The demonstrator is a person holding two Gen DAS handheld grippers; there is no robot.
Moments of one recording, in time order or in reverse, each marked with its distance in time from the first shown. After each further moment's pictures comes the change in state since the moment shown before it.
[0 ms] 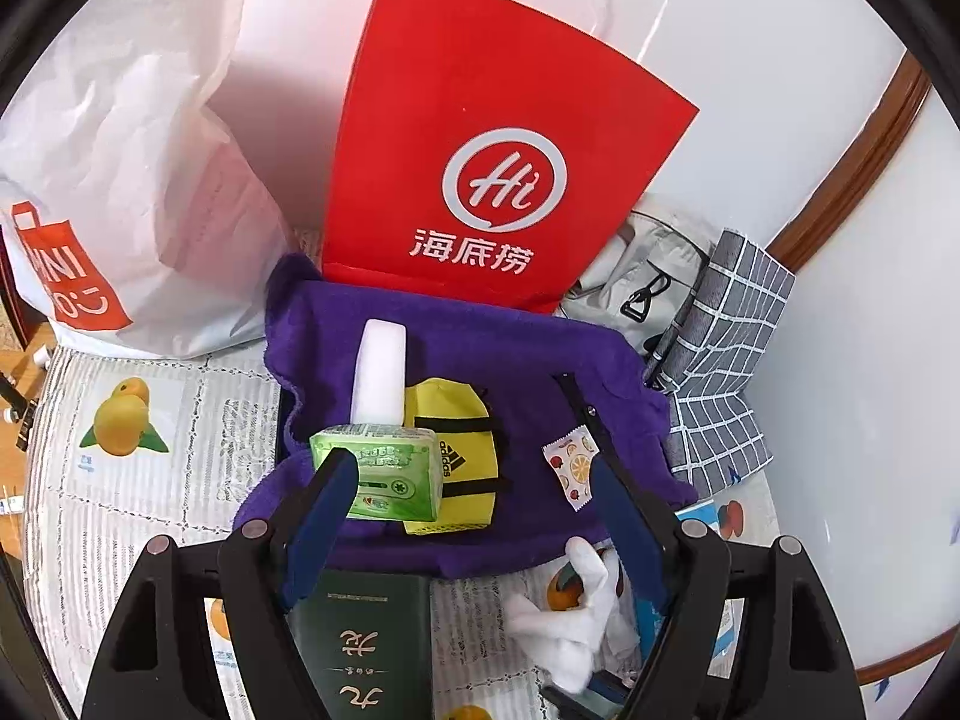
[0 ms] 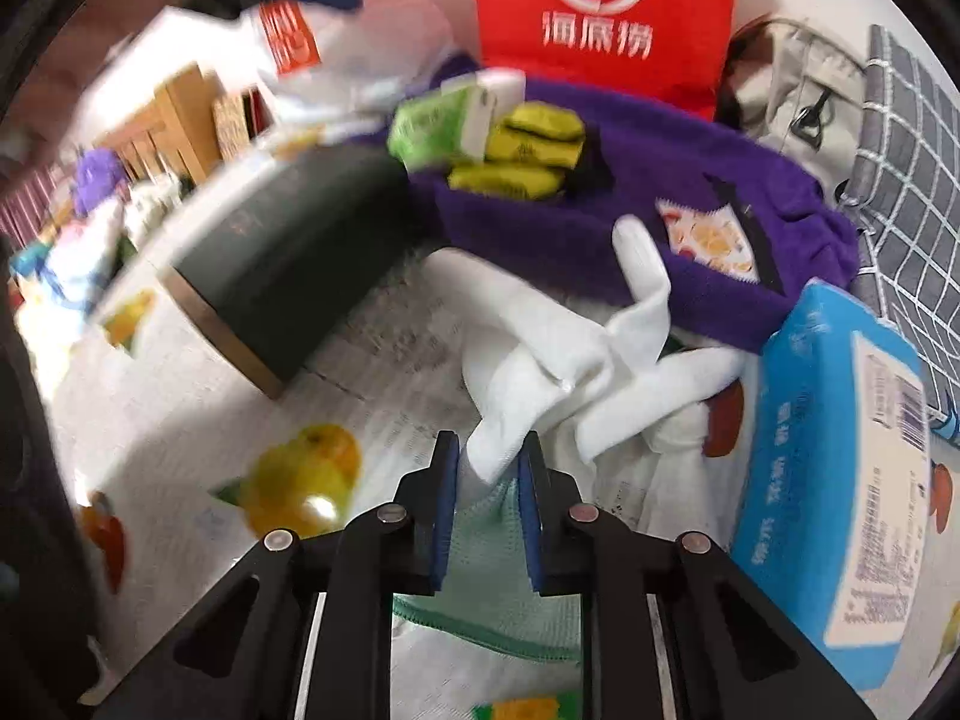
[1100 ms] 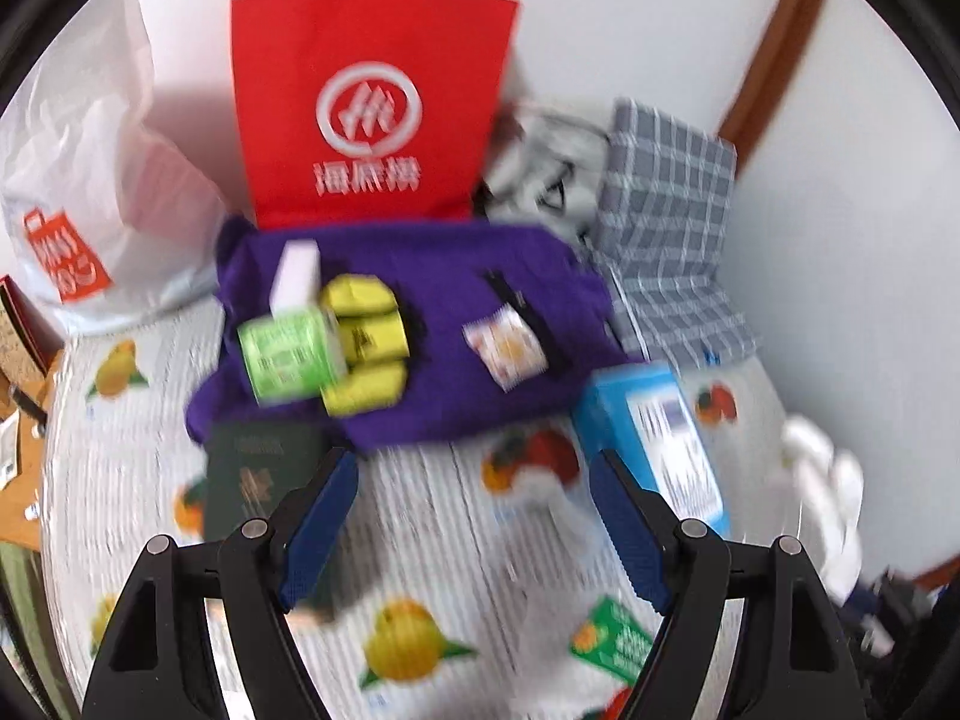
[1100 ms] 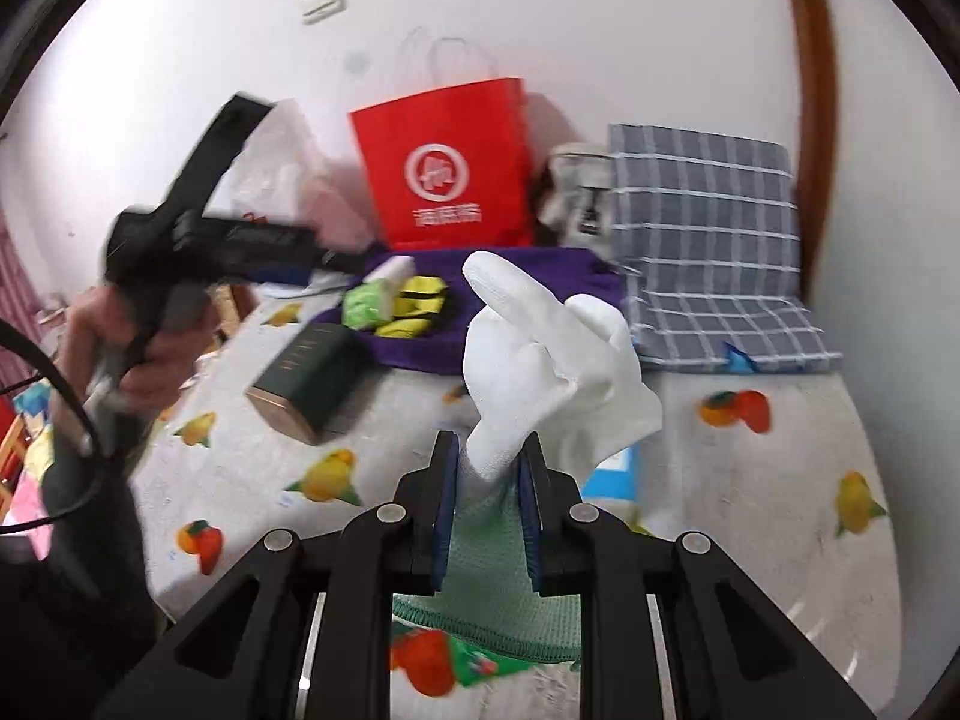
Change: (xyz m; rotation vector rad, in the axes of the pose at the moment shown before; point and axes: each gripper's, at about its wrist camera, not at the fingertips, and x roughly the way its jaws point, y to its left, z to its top) left arm -0.019 -0.090 -0.094 0.189 0.075 0.076; right arm -0.190 -0.053 -0.068 0.199 -0.268 -0.145
